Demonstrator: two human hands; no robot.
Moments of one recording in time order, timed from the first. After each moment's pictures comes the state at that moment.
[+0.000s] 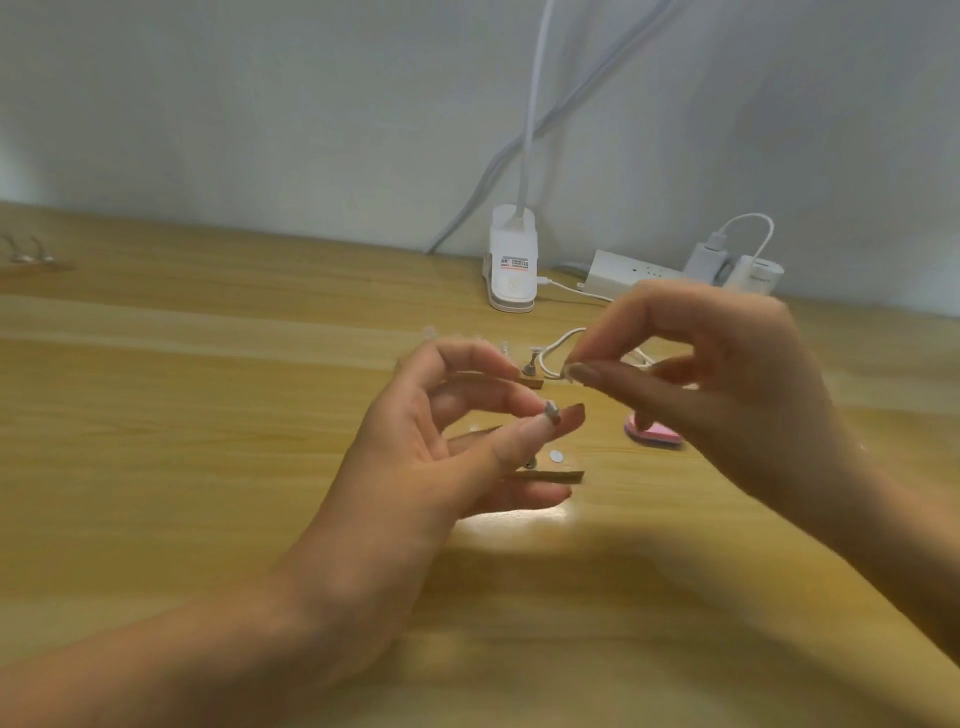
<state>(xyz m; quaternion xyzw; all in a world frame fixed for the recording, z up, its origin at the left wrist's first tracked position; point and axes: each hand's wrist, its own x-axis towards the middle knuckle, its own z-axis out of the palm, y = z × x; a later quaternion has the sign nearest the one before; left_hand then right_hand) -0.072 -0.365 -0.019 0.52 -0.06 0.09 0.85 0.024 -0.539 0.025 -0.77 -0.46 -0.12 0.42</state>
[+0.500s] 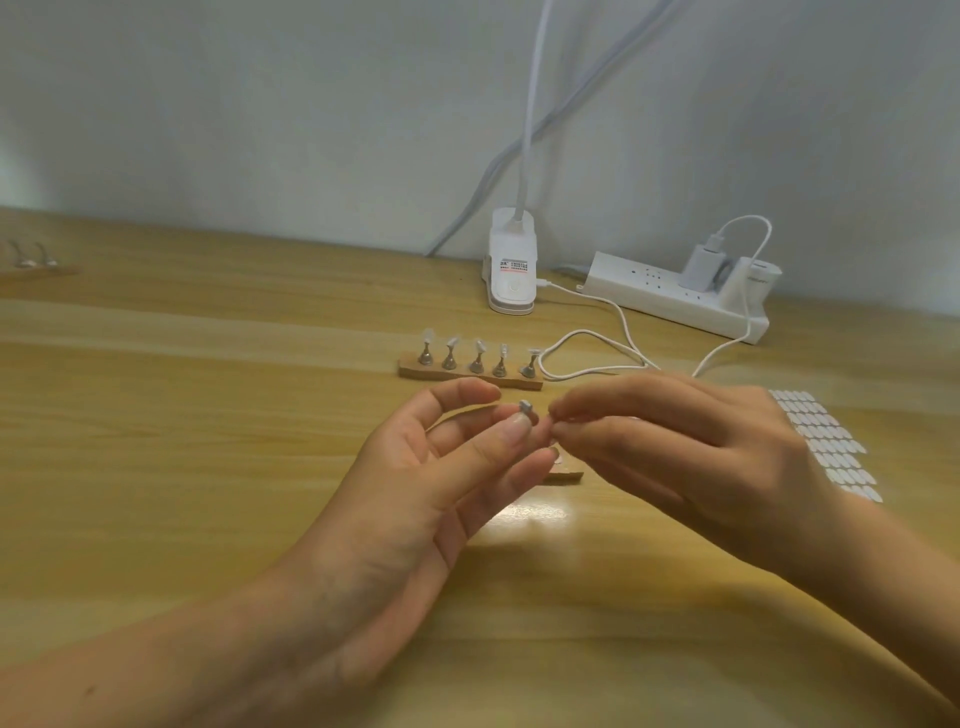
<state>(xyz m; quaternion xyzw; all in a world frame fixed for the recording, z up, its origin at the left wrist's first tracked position) -0.072 -0.372 -0.017 0.37 0.05 0.04 0.93 0.025 -0.555 -0.006 -0.70 -0.62 -0.33 0.14</state>
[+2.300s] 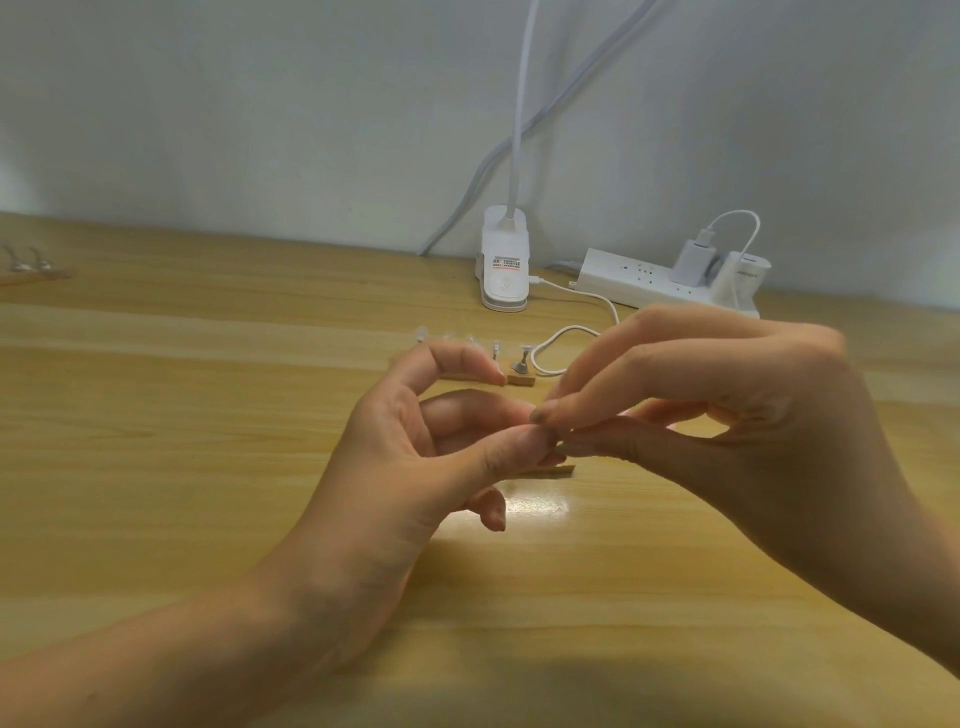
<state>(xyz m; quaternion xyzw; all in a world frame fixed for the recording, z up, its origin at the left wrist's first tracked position) -0.073 -0.363 -0.016 0.55 -0.06 0.09 0.83 -0.025 -0.538 0.038 -0.76 -0.49 -0.13 0.40</state>
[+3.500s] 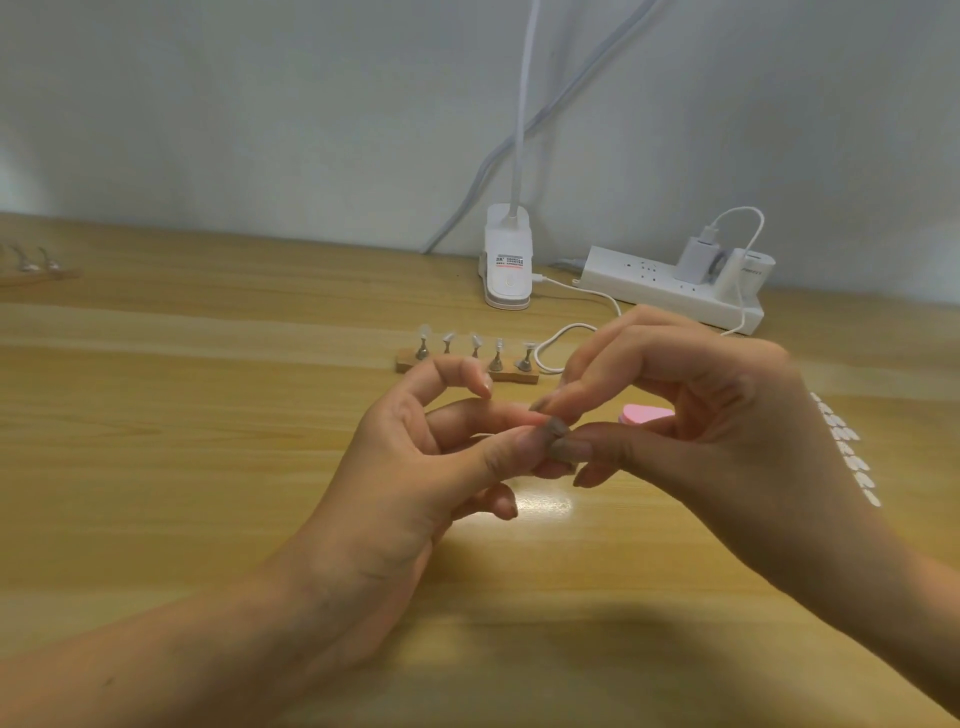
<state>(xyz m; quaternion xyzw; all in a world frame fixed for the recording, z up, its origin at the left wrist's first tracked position) -0.073 -0.365 -0.020 0.51 -0.05 0.07 0.85 -0.016 -0.536 0.020 -0.71 -0.42 -0.02 0.56</state>
